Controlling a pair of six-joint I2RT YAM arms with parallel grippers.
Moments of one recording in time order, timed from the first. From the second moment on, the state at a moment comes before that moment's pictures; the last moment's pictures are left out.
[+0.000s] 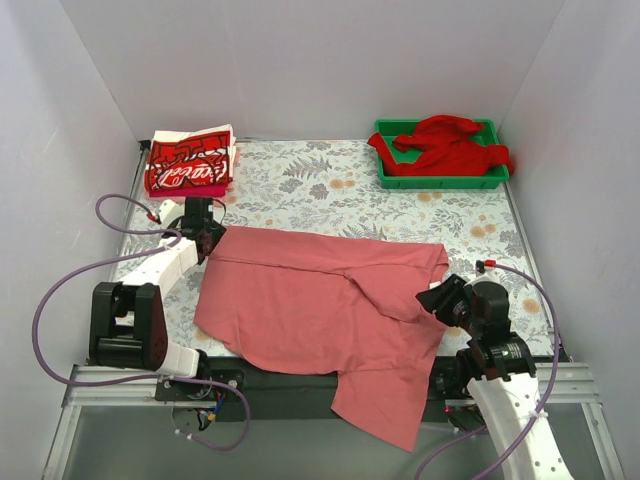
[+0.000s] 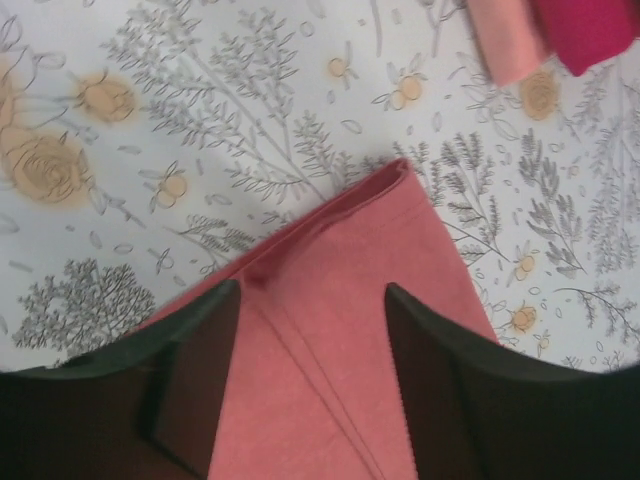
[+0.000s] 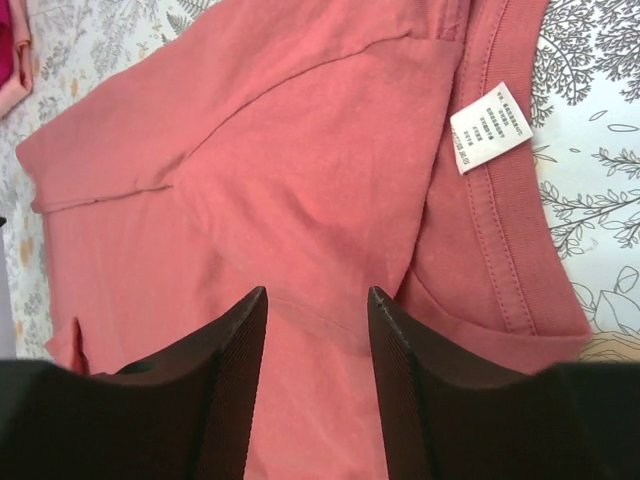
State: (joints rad) left arm -0.09 1.43 0.82 -0.28 -0.42 -0.96; right arm 0.18 0.20 0.27 -0.63 -0.18 0.75
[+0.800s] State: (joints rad) left arm -0.08 1.66 0.94 -0.26 -0.05 -0.88; right arm 0.18 1.14 0.57 -0.29 -0.12 0.46
